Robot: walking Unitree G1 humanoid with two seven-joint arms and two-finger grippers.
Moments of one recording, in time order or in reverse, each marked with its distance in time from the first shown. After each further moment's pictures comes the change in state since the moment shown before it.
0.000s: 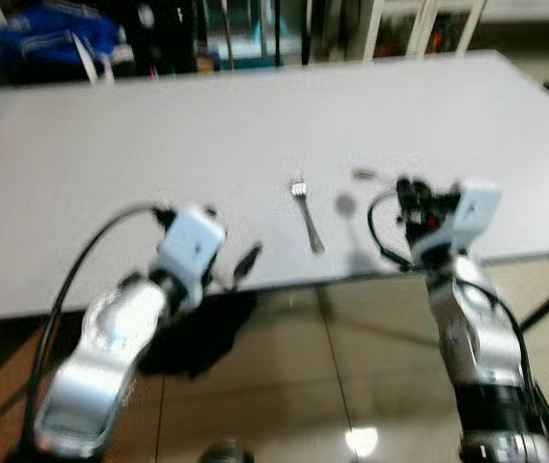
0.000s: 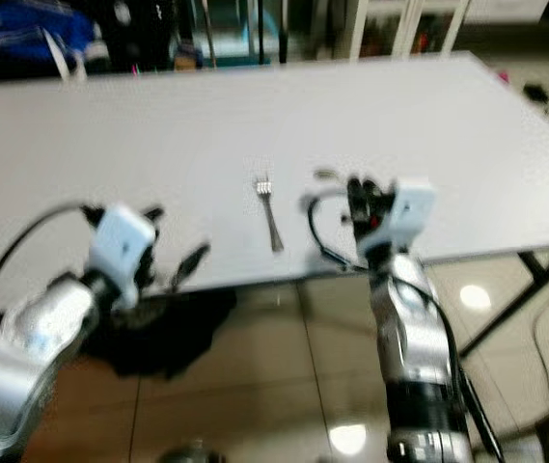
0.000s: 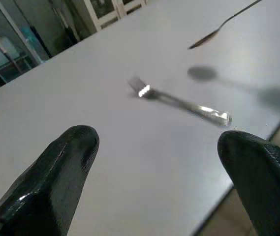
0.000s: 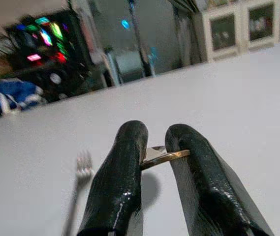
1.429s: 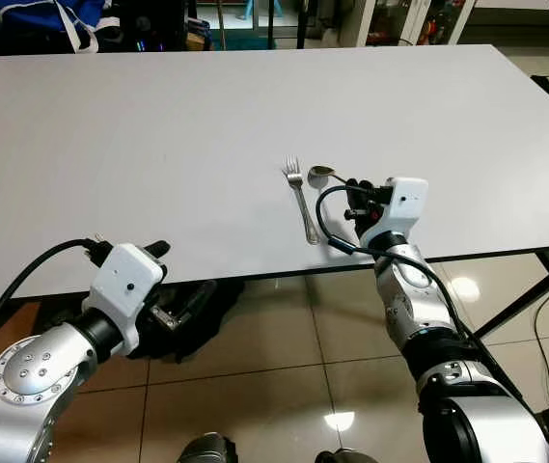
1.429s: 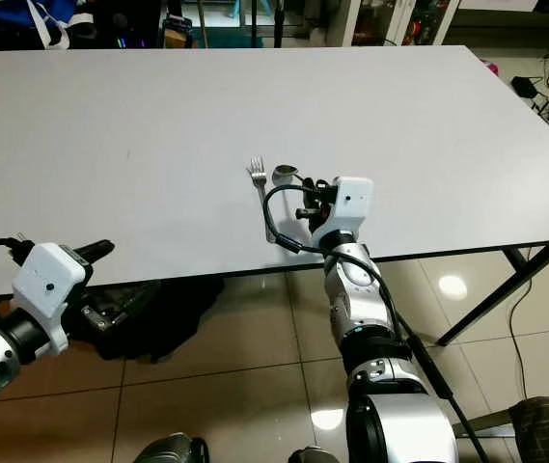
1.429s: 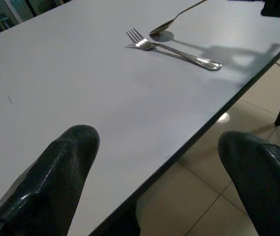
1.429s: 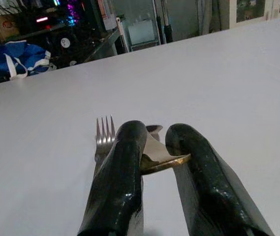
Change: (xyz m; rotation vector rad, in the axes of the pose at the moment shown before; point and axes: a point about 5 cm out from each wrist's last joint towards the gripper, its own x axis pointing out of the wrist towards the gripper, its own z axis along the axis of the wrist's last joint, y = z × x) left arm -0.057 0.013 -0.013 -0.048 0.069 -0.022; right arm 0.043 0.039 -0.039 0.018 0.068 0.087
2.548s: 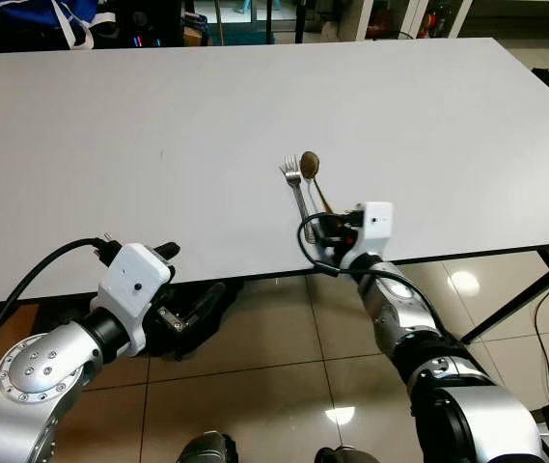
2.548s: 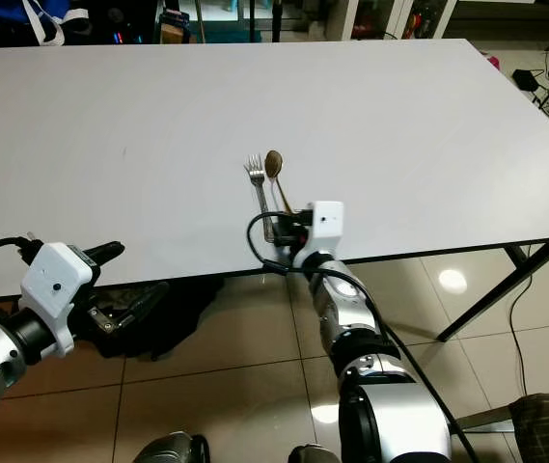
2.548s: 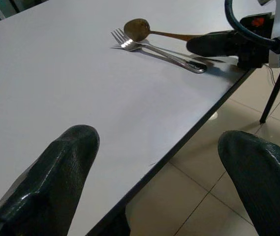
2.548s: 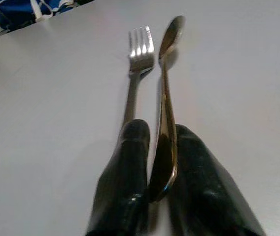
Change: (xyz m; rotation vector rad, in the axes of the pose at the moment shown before) left arm 0.002 -0.004 0.005 -0.006 -0.006 -0.040; right arm -0.005 0.016 -0.036 0.078 0.205 0.137
